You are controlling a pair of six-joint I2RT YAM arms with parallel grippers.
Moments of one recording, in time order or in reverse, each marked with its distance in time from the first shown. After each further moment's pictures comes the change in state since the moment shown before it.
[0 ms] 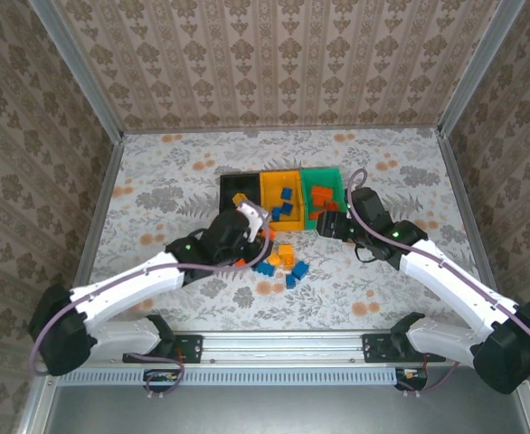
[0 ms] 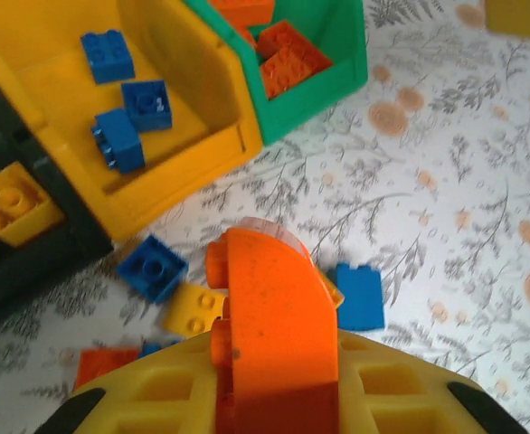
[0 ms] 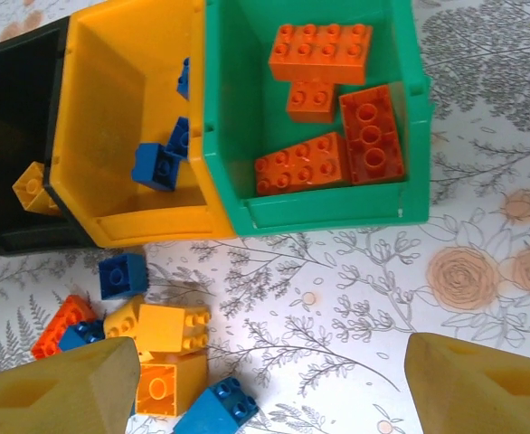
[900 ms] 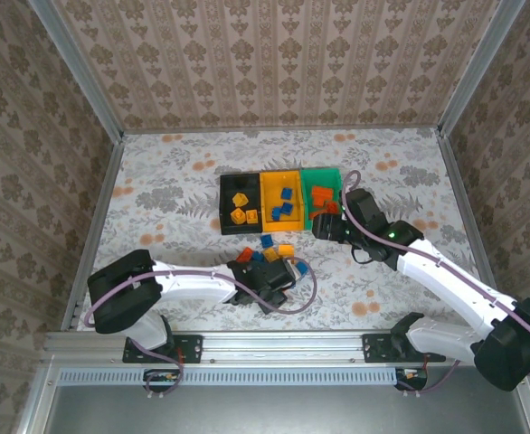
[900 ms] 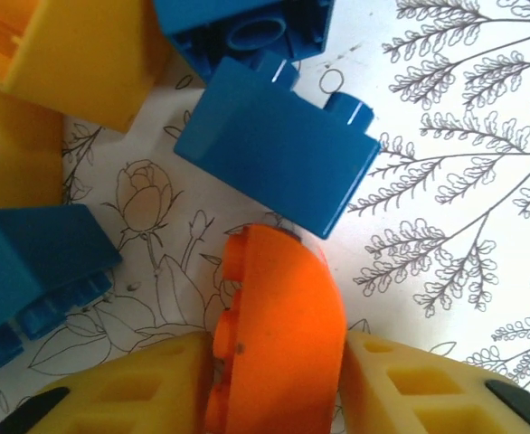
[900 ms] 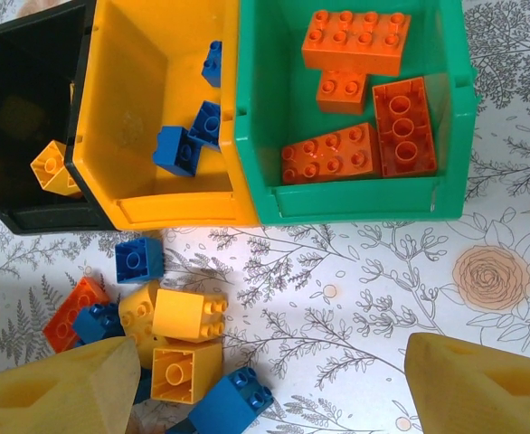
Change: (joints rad) left arm -0.333 0.279 -0.124 -0.098 -0.201 0.126; right arm 0.055 0.020 0.022 0.000 0.003 -0.008
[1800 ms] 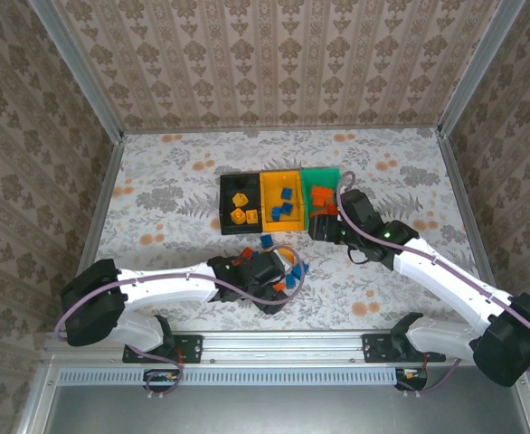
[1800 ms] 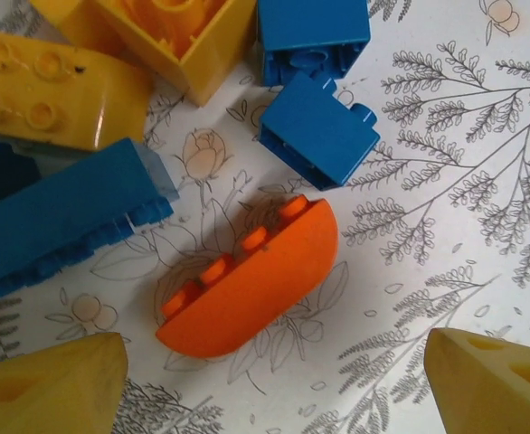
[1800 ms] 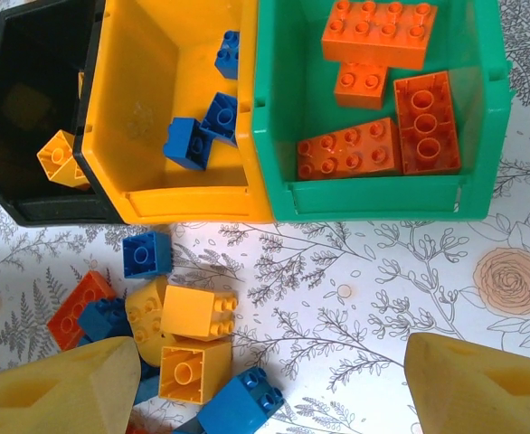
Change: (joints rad) left arm 0.029 -0.177 -0.003 -0.103 0.018 -0.115; right arm 0.030 0.025 0.000 0.020 0.004 0.003
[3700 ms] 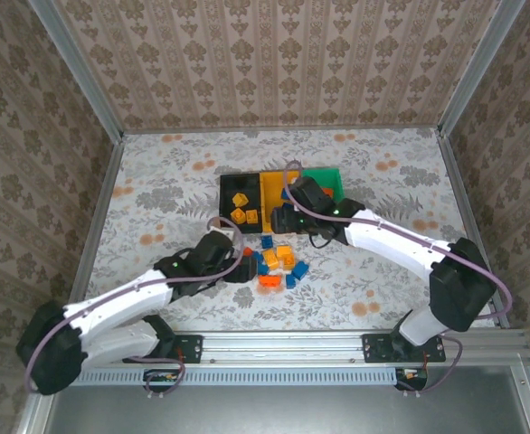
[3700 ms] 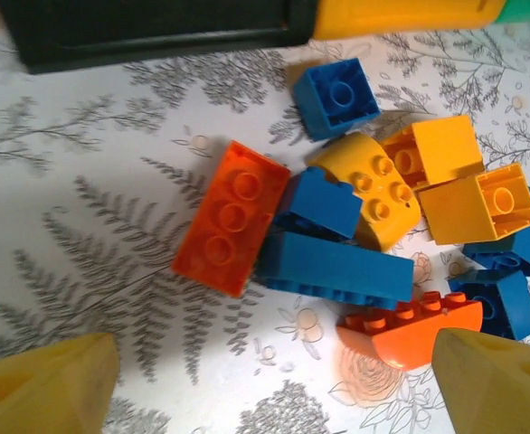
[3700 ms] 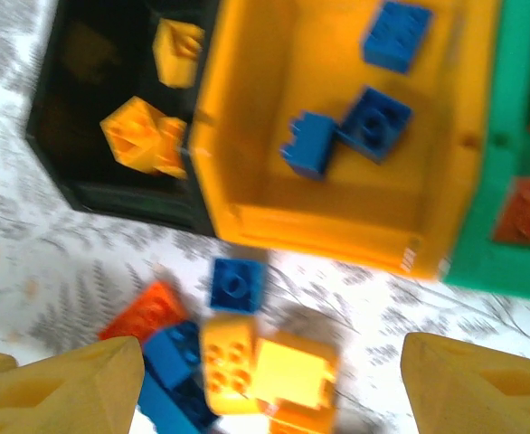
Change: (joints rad) left arm 0.344 -0.292 -0.195 0.089 0.076 -0.314; right arm 0.124 0.365 0.218 0.052 -0.026 -0.025
